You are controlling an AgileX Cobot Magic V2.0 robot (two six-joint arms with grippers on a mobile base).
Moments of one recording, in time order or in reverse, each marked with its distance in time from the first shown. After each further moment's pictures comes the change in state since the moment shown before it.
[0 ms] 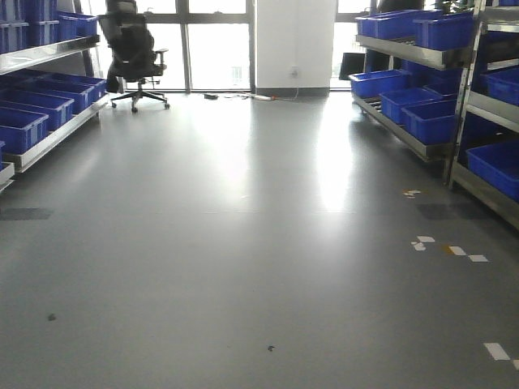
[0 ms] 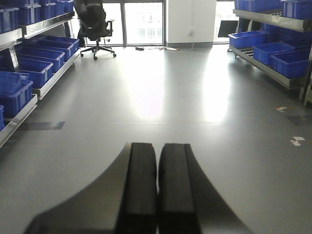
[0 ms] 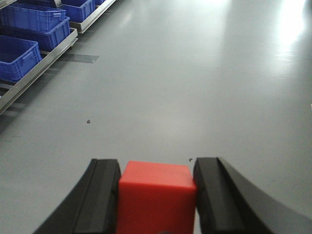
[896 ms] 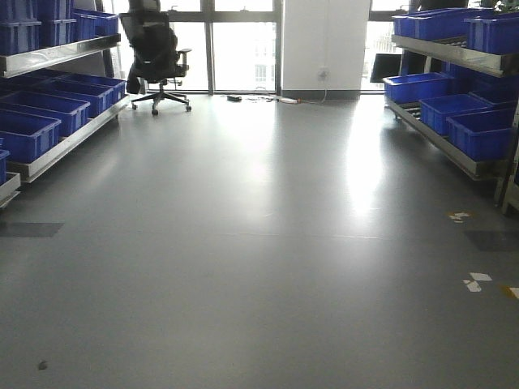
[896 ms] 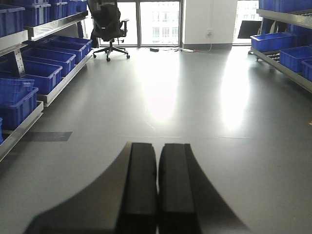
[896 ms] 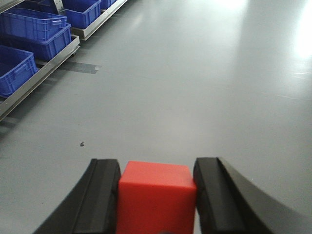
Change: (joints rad) left arm 0.000 0.000 0.000 0.000 0.000 0.000; right arm 0.000 0.000 0.000 0.000 0.002 0.000
